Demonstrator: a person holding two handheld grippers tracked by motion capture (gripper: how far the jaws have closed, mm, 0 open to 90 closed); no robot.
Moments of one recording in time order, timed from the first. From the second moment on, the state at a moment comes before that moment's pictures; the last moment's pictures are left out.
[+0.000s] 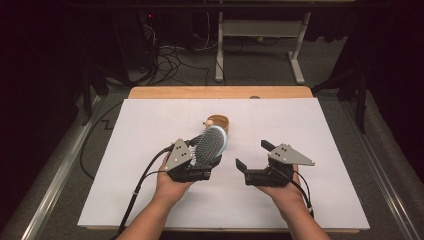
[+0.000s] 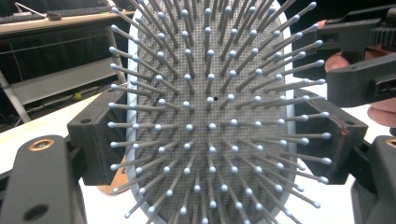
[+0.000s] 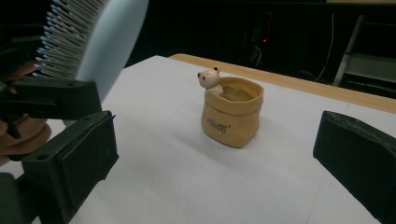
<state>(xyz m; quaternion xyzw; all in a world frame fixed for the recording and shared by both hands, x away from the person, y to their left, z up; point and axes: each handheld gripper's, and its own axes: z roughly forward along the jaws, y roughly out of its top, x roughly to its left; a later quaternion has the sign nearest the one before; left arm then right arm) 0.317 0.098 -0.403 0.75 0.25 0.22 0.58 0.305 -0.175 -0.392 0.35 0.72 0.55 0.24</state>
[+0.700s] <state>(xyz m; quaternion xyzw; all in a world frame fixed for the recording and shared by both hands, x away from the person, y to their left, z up) 0.309 0.087 -0.404 0.75 0.24 0.23 0.58 0.293 -0.157 -0.361 0.32 0.71 0.58 0.22</state>
